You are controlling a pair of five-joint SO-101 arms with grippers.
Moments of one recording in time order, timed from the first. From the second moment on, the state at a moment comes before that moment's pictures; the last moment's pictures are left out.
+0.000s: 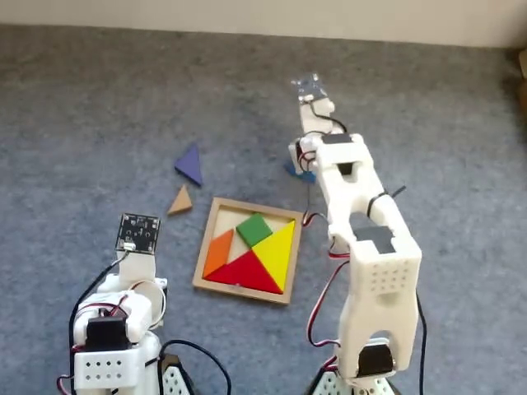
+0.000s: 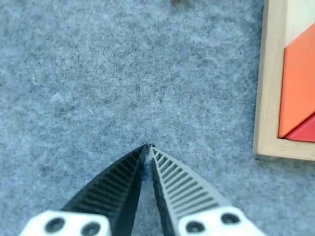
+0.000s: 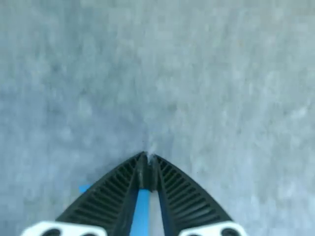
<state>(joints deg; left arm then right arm) -9.8 -101.5 96.0 76.1 -3.8 -13.9 32.5 -5.1 44.3 16.2</state>
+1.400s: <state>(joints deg) -9.8 -101.5 96.0 76.1 -3.8 -17.1 12.4 19.4 64.2 22.2</state>
